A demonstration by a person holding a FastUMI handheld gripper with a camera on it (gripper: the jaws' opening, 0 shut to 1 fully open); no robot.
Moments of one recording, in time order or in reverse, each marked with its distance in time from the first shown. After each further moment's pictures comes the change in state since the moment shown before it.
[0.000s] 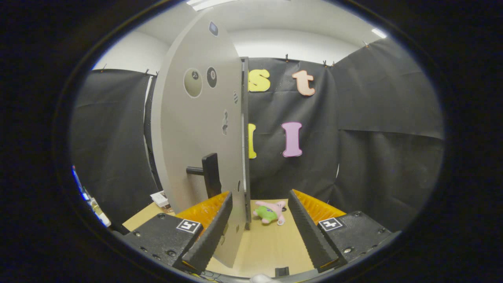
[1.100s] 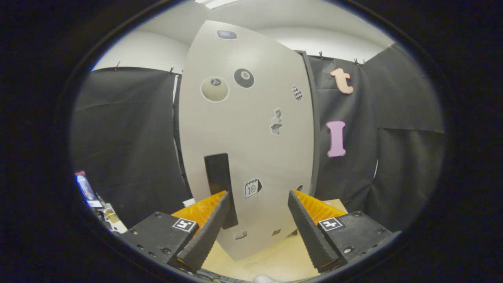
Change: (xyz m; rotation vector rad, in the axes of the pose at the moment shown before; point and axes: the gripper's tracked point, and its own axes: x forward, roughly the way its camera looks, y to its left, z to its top) arm 0.048 0.189 0.004 0.000 -0.006 0.190
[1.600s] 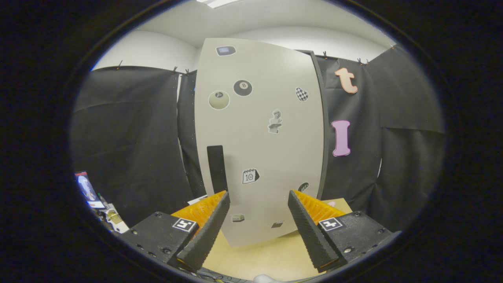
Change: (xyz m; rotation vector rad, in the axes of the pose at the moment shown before) arm -0.004 0.015 0.001 0.013 0.003 0.005
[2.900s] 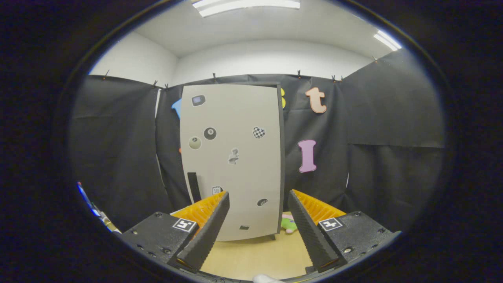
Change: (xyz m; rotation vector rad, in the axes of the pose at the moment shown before) arm -0.092 -0.054 0.078 0.007 -0.093 -0.185
